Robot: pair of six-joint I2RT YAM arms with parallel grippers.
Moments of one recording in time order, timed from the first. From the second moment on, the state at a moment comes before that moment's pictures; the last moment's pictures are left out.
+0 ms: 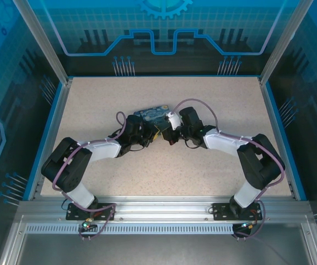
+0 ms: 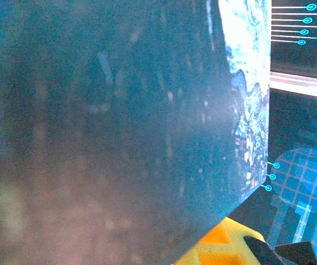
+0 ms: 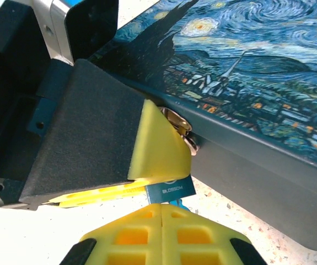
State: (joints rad) left arm -0.51 1.63 0.74 0.31 0.26 -1.47; right arm 0.57 1.66 0.94 0.02 -0.42 0.11
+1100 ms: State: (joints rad) left arm -0.51 1.63 0.74 0.31 0.26 -1.47; right arm 0.70 1.59 0.90 -0.07 -0.03 -0.16
